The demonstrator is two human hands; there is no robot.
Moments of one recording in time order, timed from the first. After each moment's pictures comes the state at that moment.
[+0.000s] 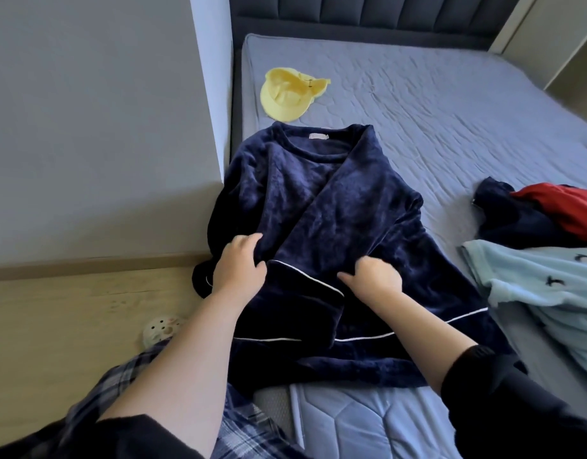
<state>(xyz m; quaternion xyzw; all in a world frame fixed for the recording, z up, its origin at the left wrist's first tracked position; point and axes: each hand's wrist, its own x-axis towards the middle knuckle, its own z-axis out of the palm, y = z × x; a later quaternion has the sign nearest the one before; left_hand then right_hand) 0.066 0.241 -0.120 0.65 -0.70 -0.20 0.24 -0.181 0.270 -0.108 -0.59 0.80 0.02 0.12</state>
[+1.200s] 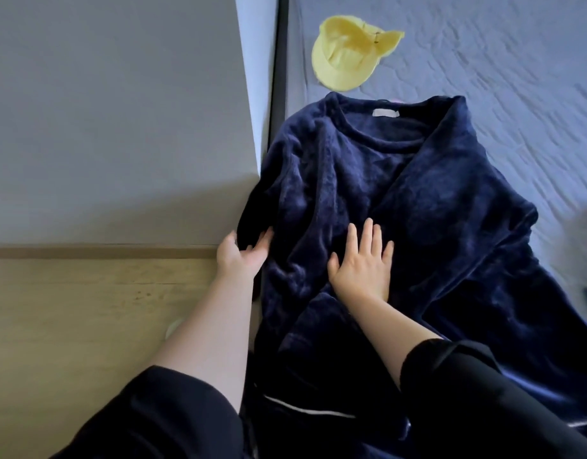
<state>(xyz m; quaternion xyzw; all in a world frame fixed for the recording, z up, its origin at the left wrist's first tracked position) 0.110 0.118 -0.170 0.32 0.26 -0.65 0.64 -0.086 0.161 -0.198 -0.66 0.75 -0.02 0.00</state>
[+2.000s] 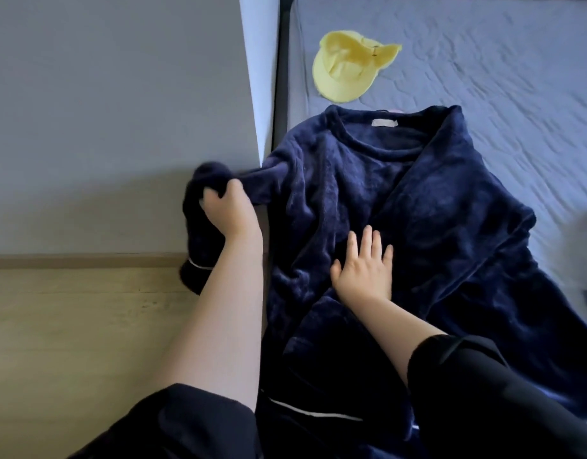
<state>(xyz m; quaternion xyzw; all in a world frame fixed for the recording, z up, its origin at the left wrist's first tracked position) 0.102 0.084 -0.102 0.66 -0.17 -0.29 0.67 -0.084 0.159 -0.190 -0.67 0.74 0.02 0.02</state>
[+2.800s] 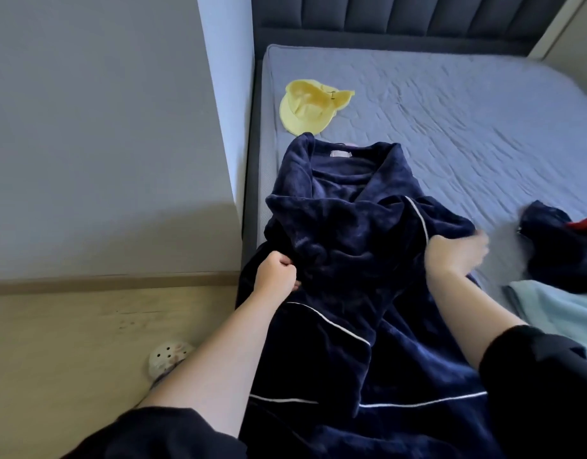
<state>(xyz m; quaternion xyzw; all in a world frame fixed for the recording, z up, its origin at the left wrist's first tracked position) 0.018 0.168 -0.128 0.68 -0.44 -0.50 0.32 -0.246 0.161 -0.078 -0.23 0.88 -0.40 0.10</state>
